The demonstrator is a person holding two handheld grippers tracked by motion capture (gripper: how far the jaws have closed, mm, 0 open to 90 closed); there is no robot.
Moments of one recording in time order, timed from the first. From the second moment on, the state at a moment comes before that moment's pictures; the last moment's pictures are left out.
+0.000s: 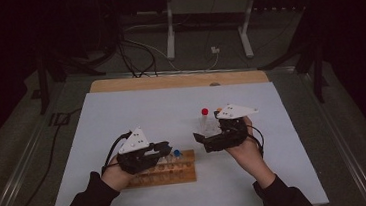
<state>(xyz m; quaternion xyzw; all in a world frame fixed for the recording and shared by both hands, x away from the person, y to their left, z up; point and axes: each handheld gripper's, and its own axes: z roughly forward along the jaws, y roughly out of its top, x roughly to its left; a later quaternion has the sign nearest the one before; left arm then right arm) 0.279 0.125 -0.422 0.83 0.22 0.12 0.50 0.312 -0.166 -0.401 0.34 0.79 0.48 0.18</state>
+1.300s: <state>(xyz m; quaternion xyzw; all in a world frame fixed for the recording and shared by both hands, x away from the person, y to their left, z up) 0.270 0.136 -0.433 0.83 0.21 0.11 0.51 0.309 -0.193 -0.387 0.33 0.78 0.49 0.21</state>
